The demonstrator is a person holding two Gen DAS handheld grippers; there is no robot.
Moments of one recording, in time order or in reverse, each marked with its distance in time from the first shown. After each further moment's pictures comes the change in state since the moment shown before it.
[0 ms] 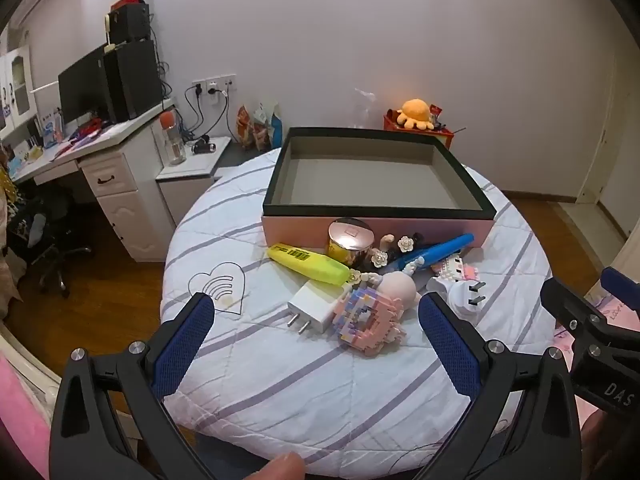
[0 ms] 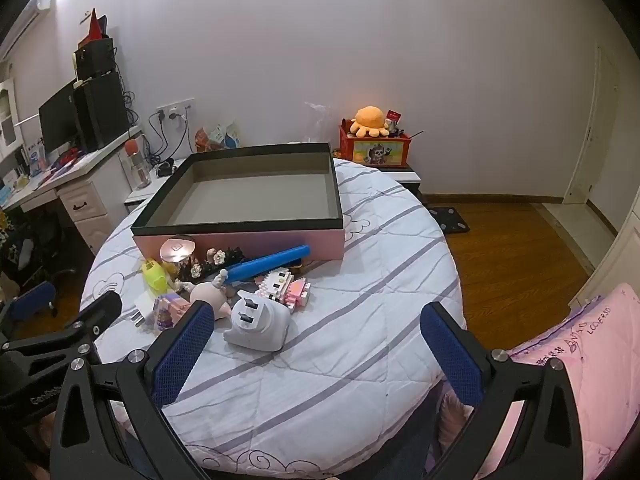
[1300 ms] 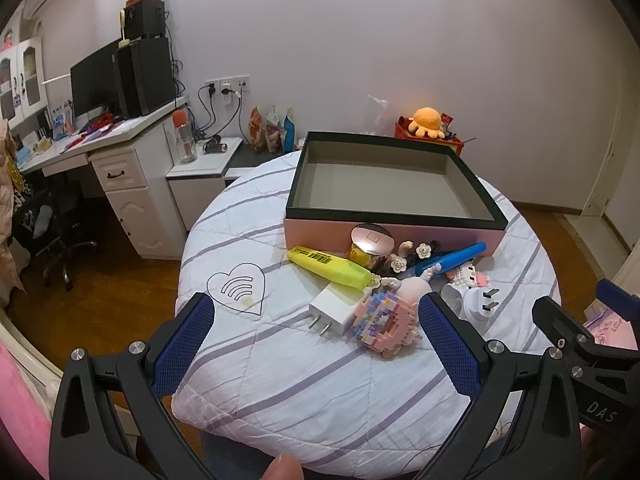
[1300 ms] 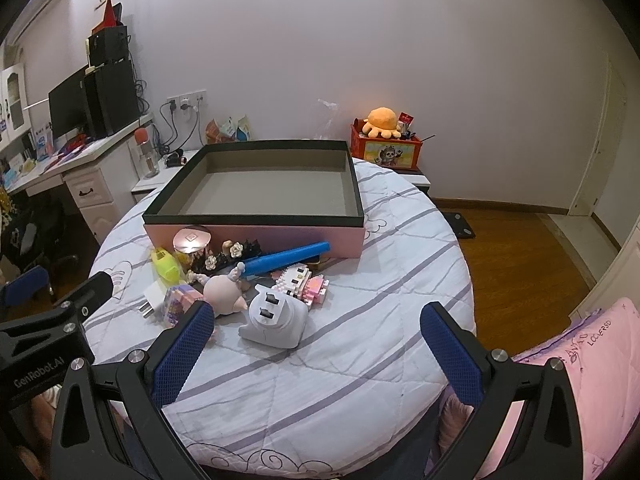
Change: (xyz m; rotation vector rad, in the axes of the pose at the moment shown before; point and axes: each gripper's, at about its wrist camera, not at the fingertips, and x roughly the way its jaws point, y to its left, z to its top) left arm -0.007 0.019 -0.002 -0.033 -0.038 0.037; right arm 0.006 0.017 -0.003 -0.060 0.007 0.006
